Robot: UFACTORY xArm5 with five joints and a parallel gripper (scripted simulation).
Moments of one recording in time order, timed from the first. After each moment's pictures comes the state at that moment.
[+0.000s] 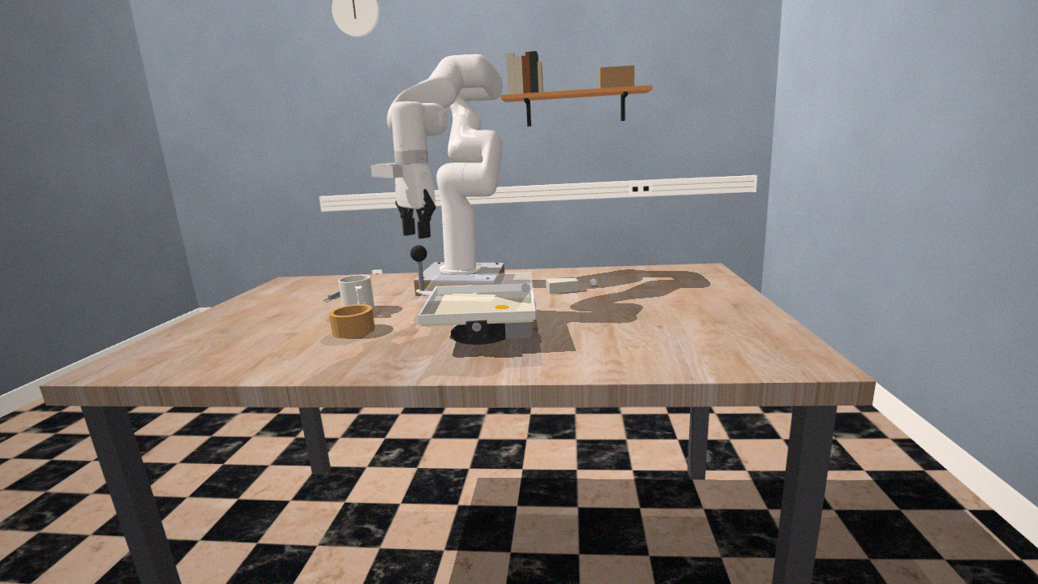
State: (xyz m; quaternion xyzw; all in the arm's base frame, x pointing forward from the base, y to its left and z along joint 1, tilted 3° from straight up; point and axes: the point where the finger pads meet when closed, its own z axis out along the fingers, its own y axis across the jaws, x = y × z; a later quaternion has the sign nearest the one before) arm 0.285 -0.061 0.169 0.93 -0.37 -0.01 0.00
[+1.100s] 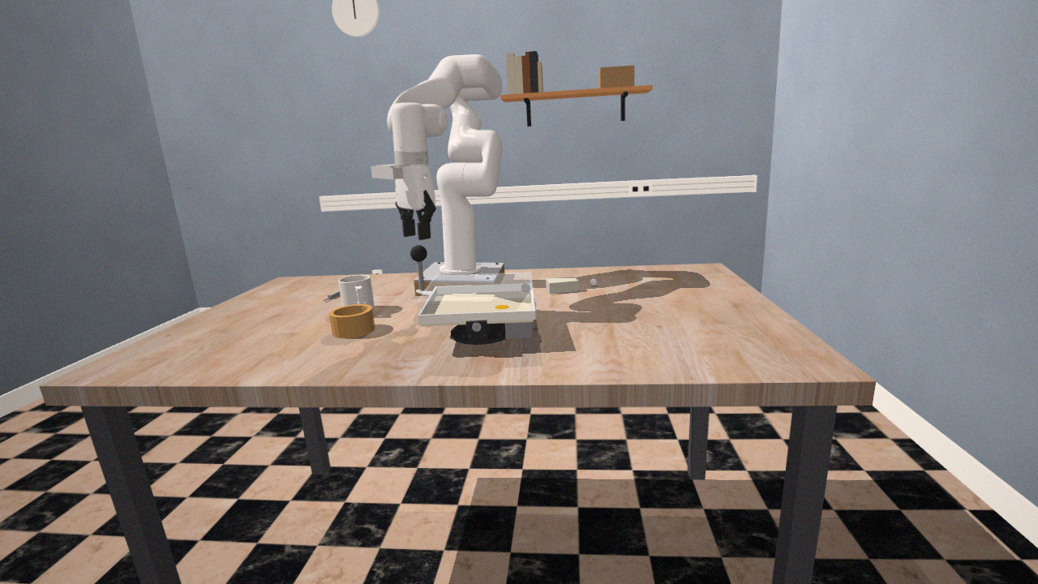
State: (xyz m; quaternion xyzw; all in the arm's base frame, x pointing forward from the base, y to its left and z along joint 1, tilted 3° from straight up) arm 0.286 -0.060 0.166 0.93 -0.37 -0.01 0.00
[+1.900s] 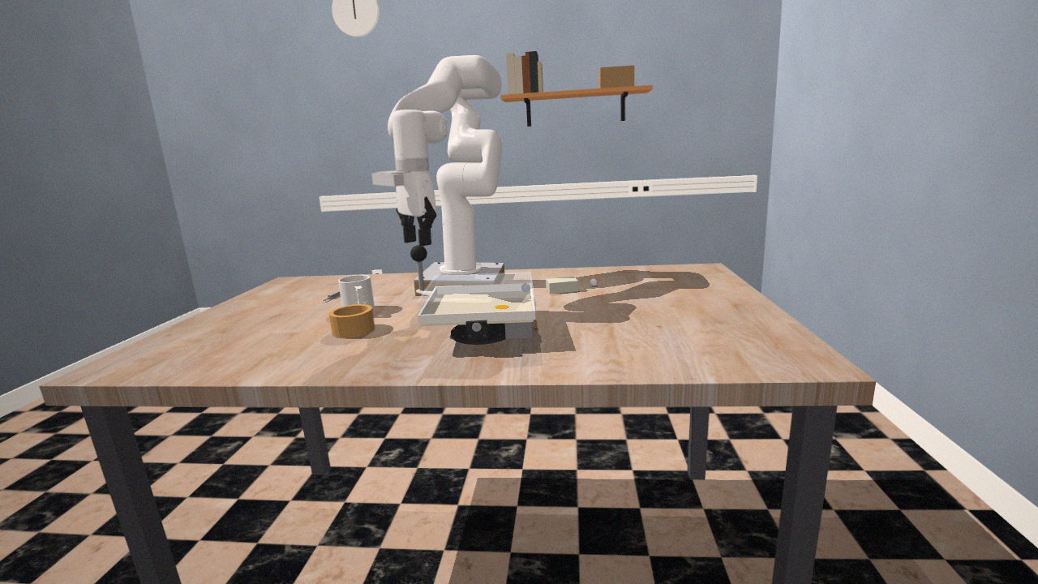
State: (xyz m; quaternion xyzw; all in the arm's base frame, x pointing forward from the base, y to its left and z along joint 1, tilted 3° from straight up) arm 0.286 -0.060 0.151 0.93 -0.37 -0.01 0.00
